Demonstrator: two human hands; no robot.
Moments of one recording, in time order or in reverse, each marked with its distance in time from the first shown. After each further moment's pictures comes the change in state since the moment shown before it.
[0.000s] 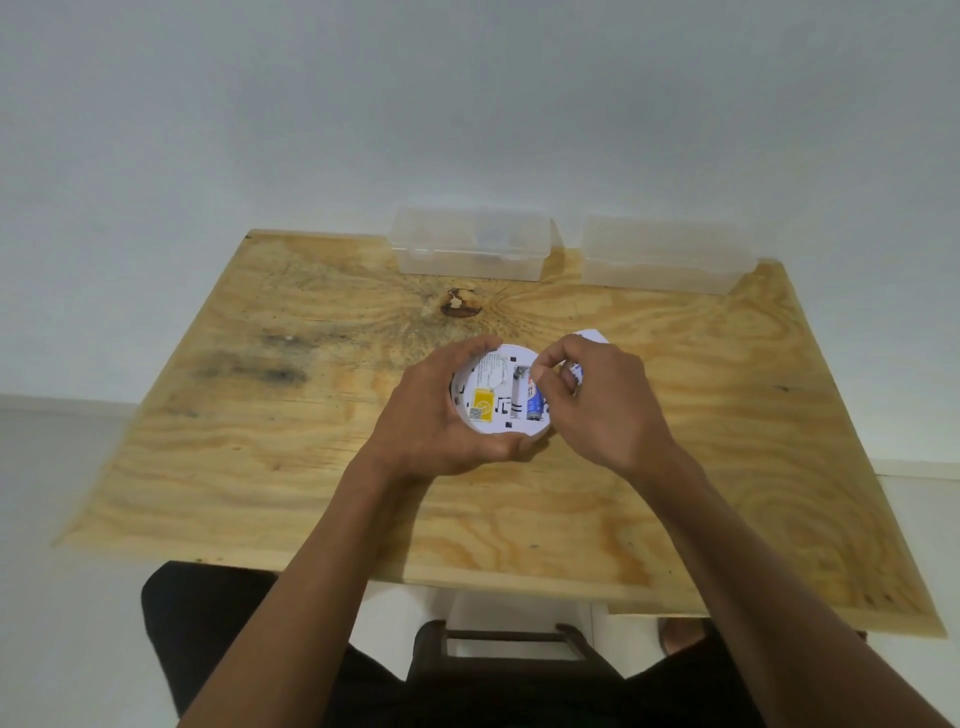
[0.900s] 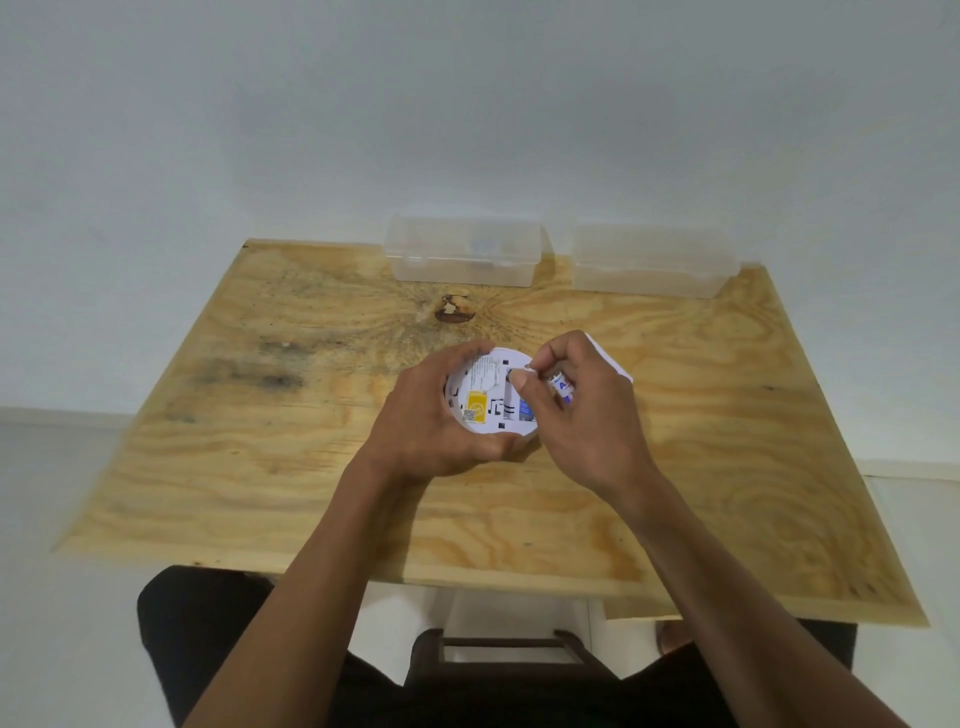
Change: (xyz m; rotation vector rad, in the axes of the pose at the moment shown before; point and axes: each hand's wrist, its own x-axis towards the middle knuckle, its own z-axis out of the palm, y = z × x) left_hand -0.002 0.005 -0.001 0.025 -0.002 -0.029; right_hand -0.022 -0.008 0.007 0.279 0.133 -0.083
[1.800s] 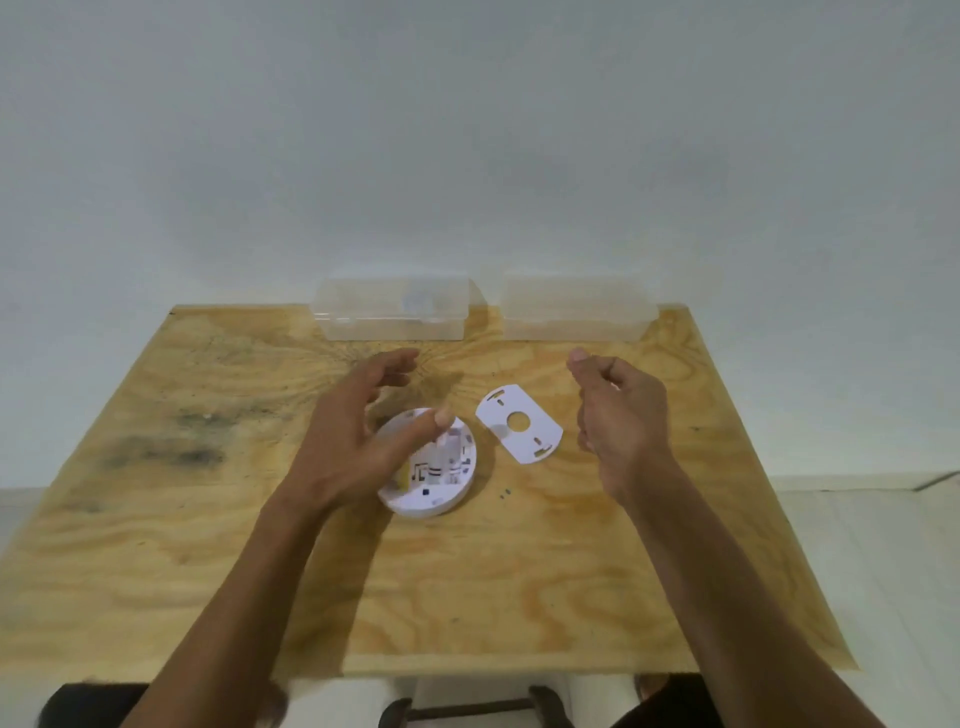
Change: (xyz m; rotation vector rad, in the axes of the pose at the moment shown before) left_hand 0.032 0.028 -0.009 0.075 0.054 0.079; right_hand 0.050 0.033 -0.068 0.530 0.270 0.560
